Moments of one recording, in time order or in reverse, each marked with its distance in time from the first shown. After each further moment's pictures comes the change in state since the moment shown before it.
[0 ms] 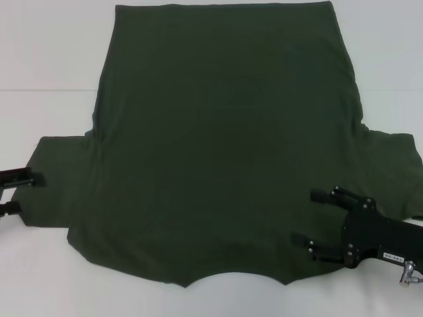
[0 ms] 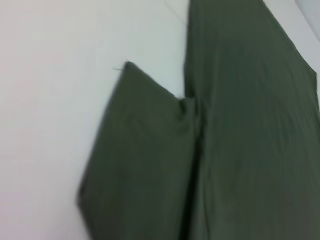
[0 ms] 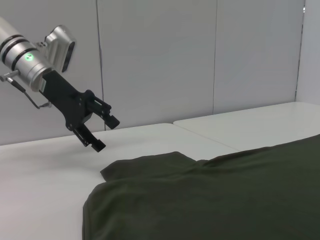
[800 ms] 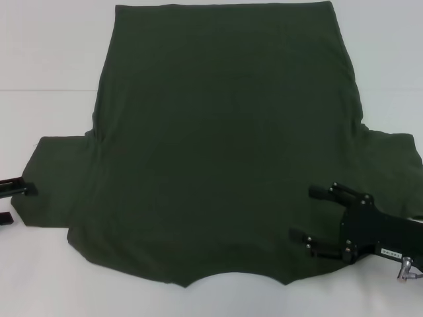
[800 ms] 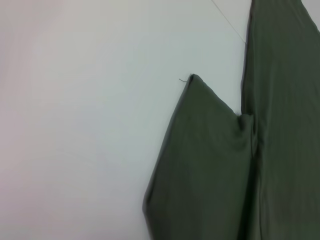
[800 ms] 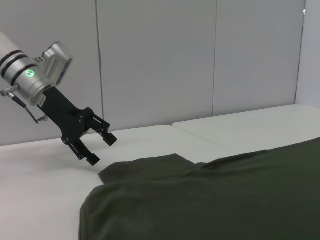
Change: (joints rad) left arm -0.007 0.015 -0.027 -0.107 0.050 -0.131 0.000; right arm 0.010 0.001 0.000 0.000 0.003 0.007 0.000
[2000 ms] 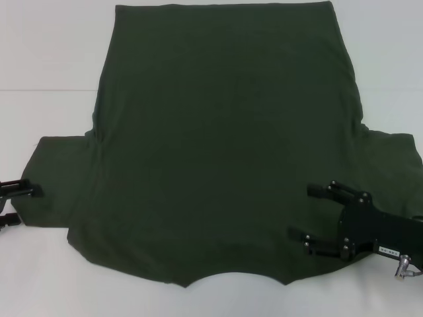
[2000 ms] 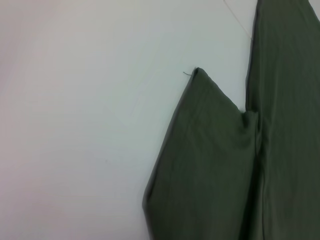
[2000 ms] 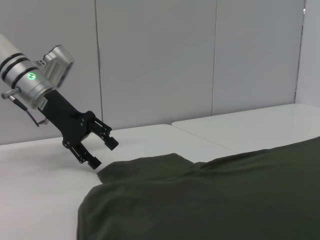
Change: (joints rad) left arm -0.013 0.002 0.002 -0.047 -0.001 -0.034 -0.006; right arm 0.010 -0.001 0.000 0.008 0.000 0.009 0.000
